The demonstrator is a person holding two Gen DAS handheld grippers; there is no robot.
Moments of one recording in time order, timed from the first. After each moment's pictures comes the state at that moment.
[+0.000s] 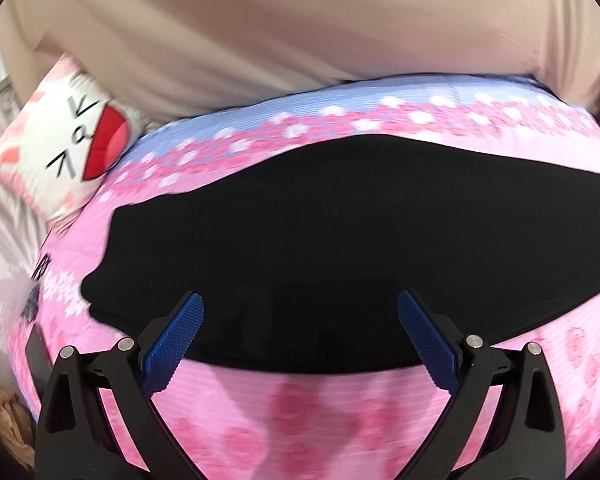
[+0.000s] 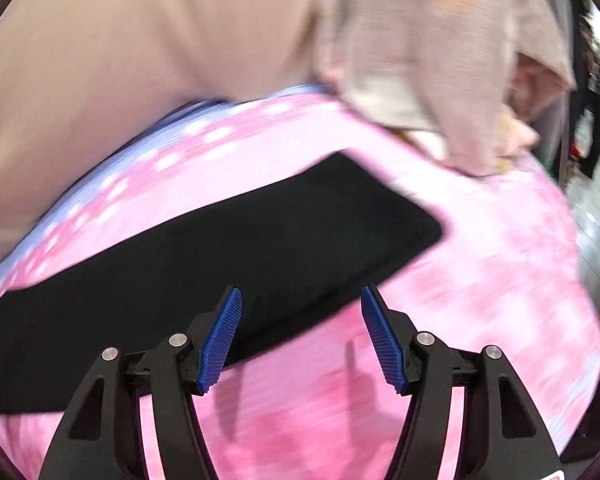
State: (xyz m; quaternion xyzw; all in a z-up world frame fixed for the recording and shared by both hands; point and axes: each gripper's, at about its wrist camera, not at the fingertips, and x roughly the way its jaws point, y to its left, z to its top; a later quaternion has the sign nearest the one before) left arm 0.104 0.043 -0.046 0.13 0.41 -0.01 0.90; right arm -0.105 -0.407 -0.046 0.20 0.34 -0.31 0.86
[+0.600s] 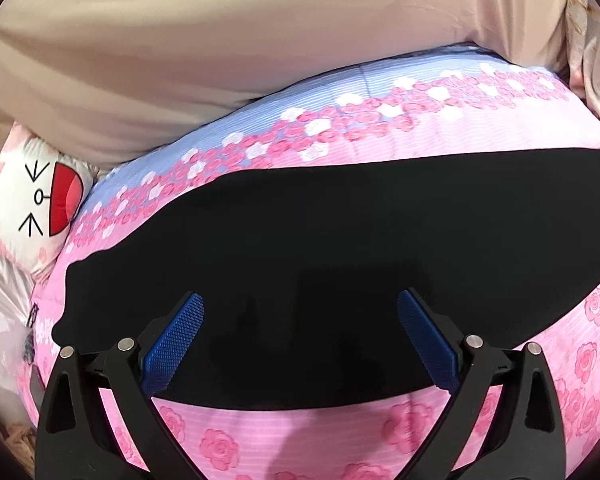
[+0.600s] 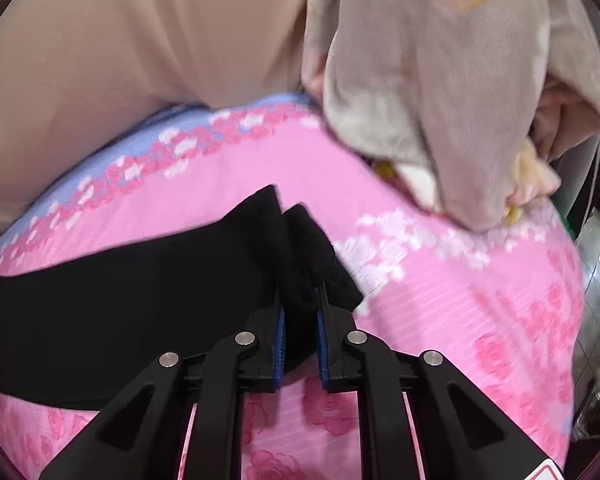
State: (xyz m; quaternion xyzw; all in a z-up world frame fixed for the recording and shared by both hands) left arm 0.113 -0.083 -0.046 0.19 0.41 -0.04 0.89; right arm -0.099 -0.480 -0.042 0.15 0.35 -0.26 0.89
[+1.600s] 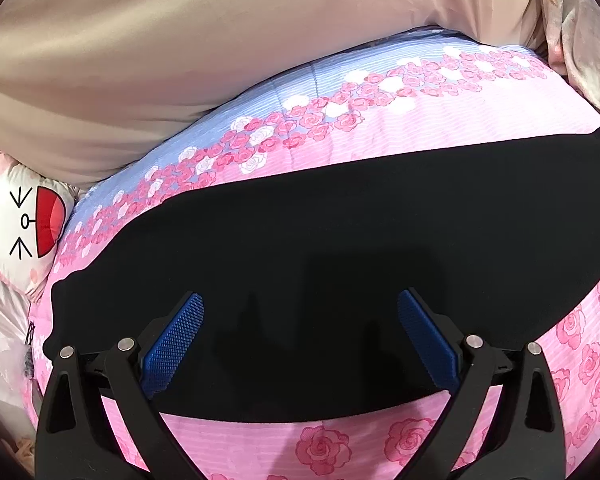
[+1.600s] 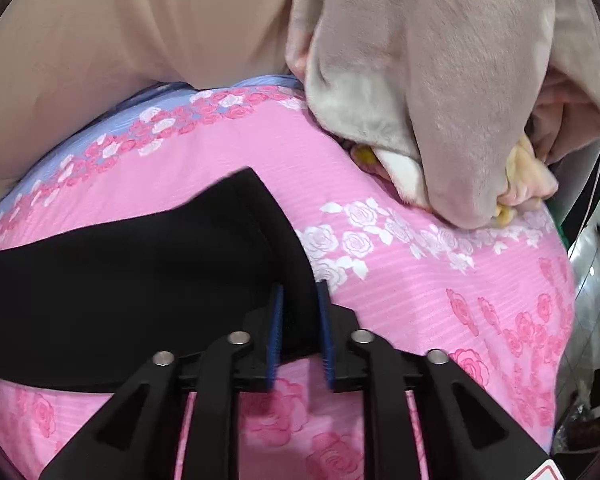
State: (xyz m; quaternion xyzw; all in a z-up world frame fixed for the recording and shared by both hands) left arm 0.113 -0.143 -0.057 0.21 0.42 -0.06 0.88; right arm -0.101 -0.499 -0.059 0.13 0.38 -0.27 0.88
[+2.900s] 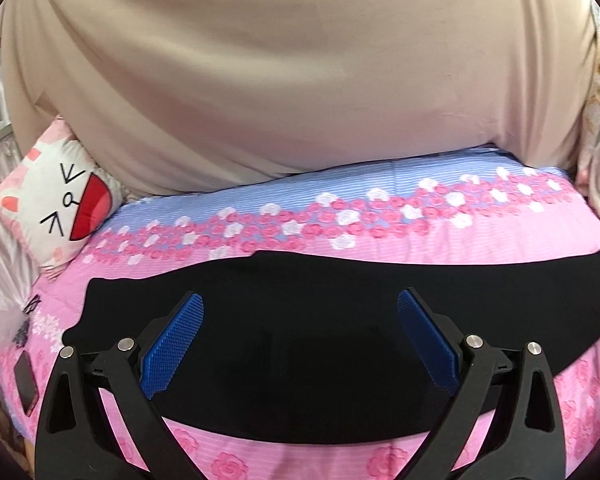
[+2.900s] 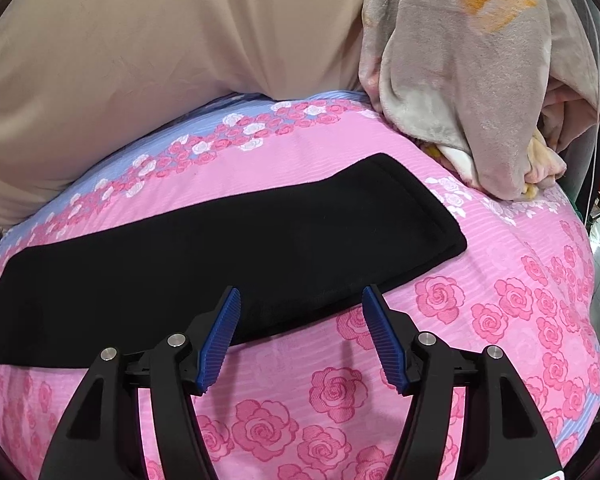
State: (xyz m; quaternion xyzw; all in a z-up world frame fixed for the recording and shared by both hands) left arm 0.105 -0.061 0.018 0.10 0.31 -0.01 0.95; right arm -0.113 -0.379 -0.047 0.15 0.35 -0.24 0.90
